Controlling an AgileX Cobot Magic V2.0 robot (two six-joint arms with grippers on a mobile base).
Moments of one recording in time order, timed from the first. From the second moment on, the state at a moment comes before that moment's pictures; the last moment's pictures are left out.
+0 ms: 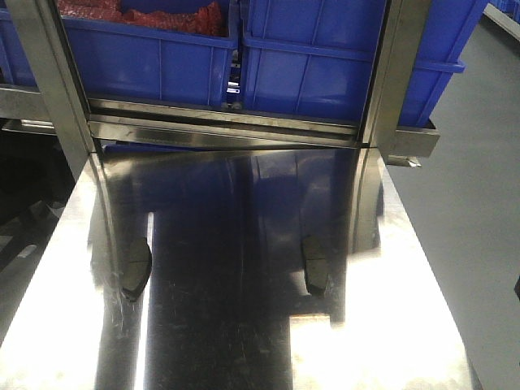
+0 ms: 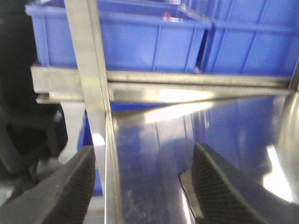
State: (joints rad) left arm -0.06 0.51 -0.52 -0.08 0.37 0.07; right arm 0.04 0.34 -0.30 0.10 0.31 -0.08
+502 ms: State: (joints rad) left arm -0.07 1.12 -0.92 -0.14 0.67 0.08; right arm 0.04 0.34 -0.30 0.10 0.31 -0.08
